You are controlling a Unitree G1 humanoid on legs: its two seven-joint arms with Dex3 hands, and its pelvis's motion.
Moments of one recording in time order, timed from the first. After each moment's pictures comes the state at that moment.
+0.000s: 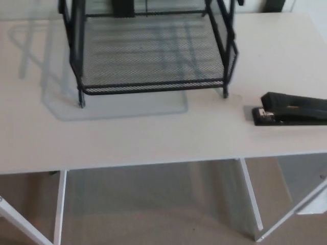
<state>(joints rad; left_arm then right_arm) -0.24 0.73 0.24 1.17 -0.08 0.19 -0.20 0.05 -0.63 -0.19 0.99 0.00 0.00 0.20</state>
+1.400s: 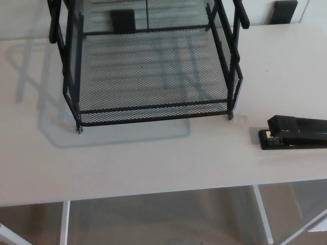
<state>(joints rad) -0.23 0.73 0.24 1.15 -0.08 0.23 -0.19 0.06 -0.63 -0.18 1.01 0.01 -0.01 0.19</state>
